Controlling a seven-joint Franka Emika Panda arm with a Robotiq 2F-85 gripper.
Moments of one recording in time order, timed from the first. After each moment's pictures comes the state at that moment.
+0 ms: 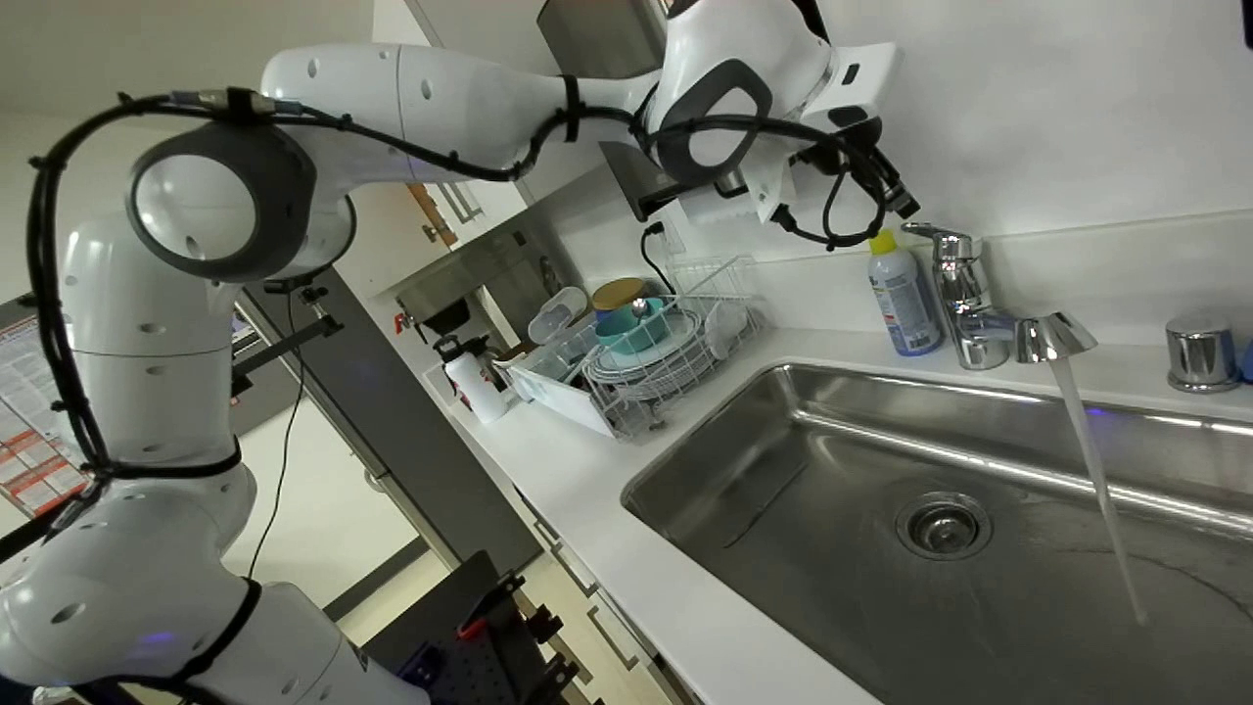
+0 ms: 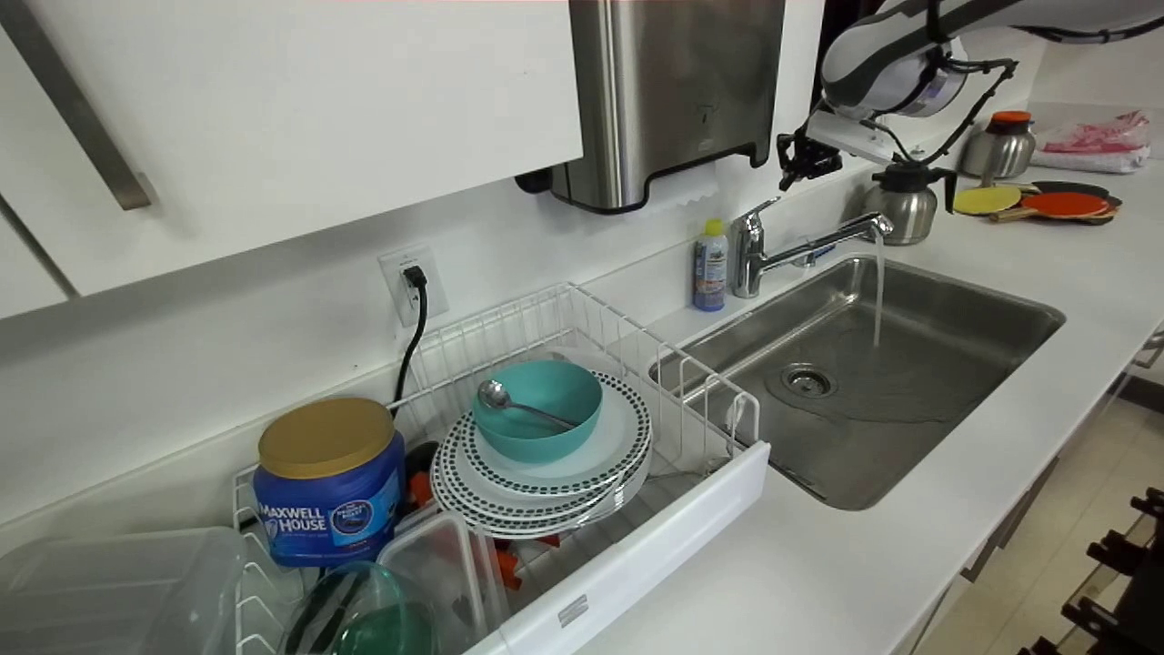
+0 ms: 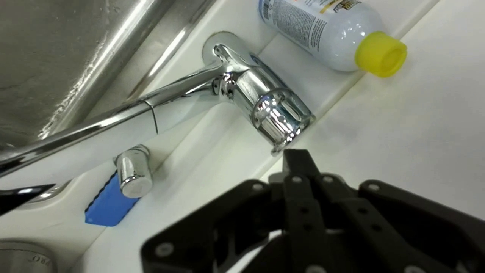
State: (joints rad) arm -0.27 0.67 -0.05 -1.40 0.37 2.58 0.27
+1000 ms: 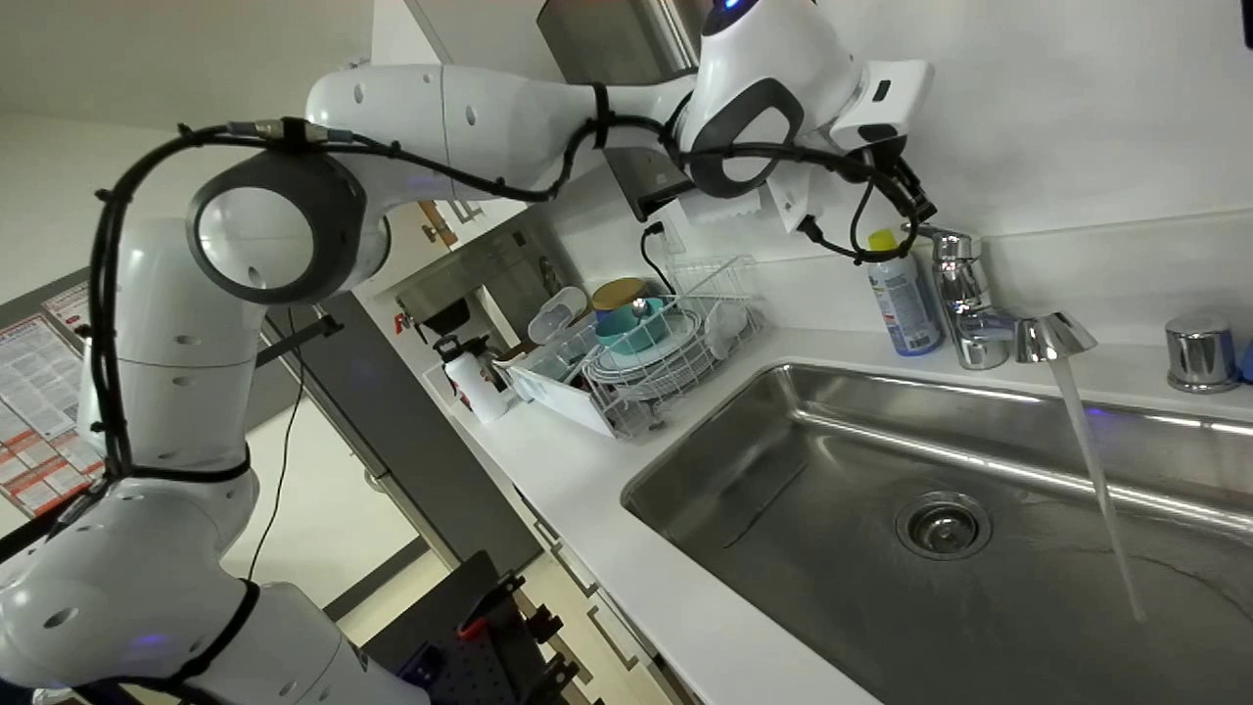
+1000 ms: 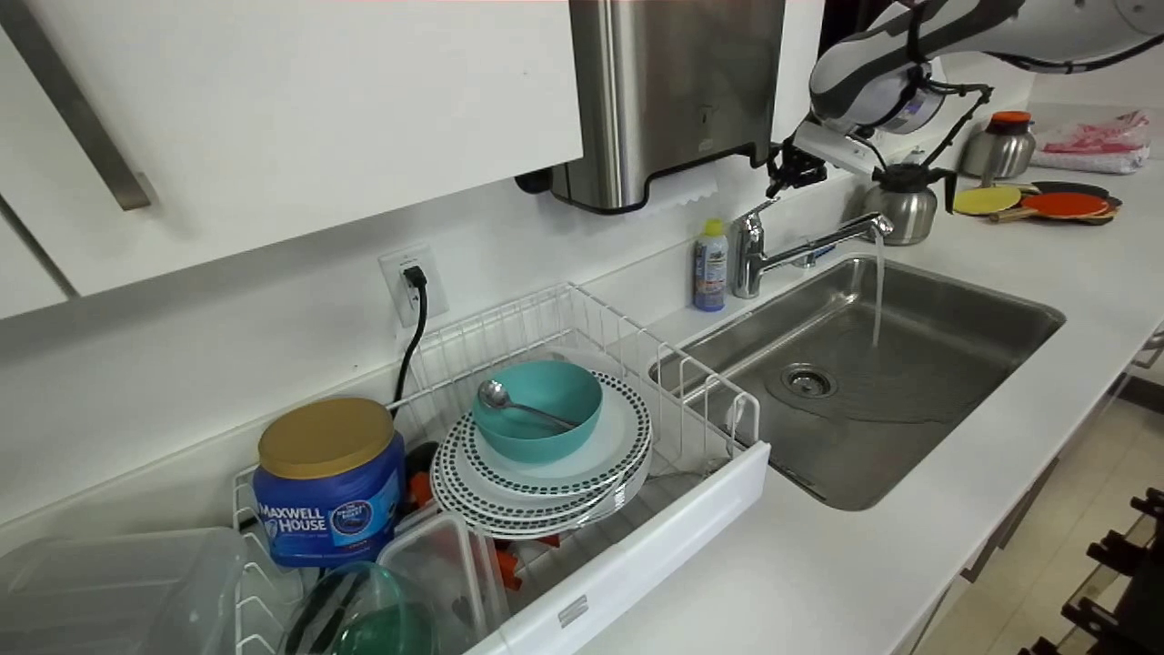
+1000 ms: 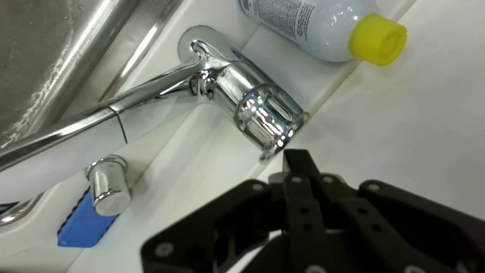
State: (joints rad) arm -0.30 0.79 -0.01 -1.27 0.41 2.58 0.26
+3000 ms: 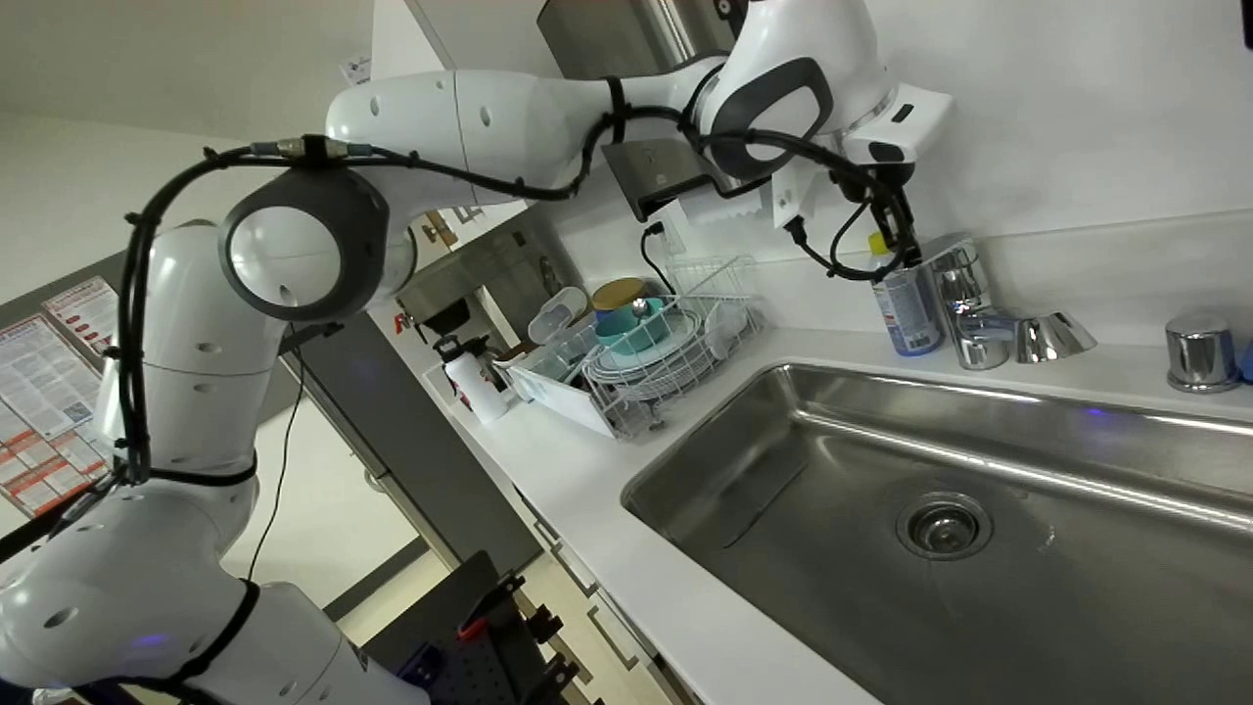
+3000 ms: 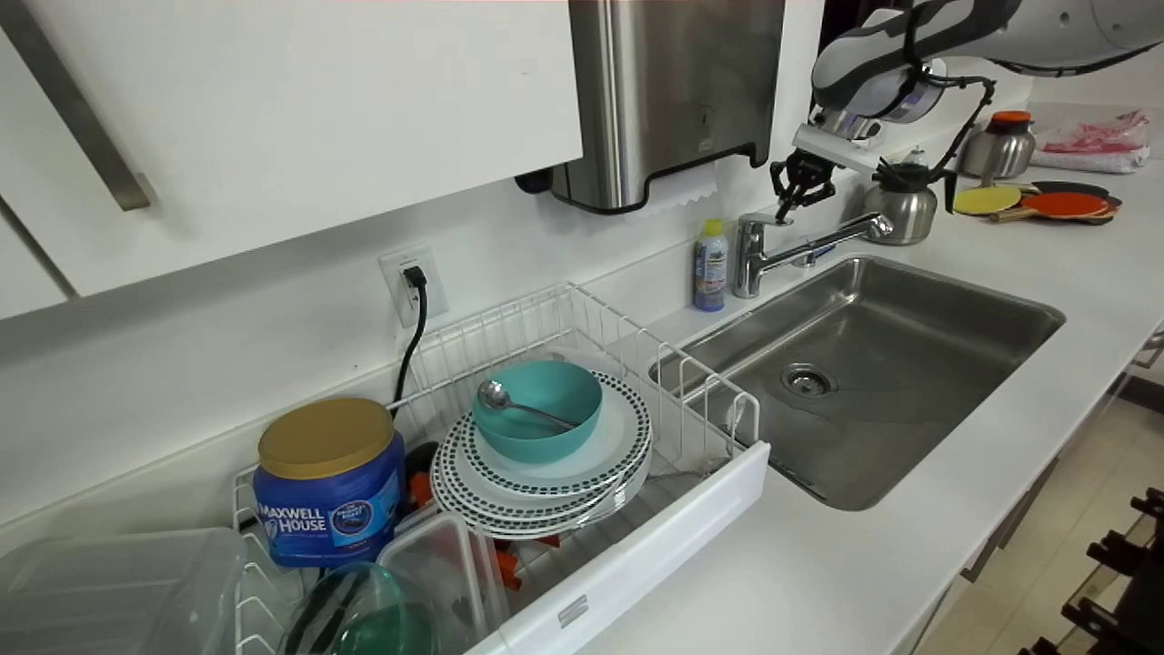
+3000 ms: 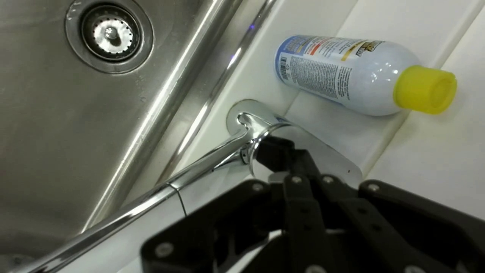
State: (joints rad) arm -0.30 0.86 -0.06 -1.11 0.39 2.24 0.44
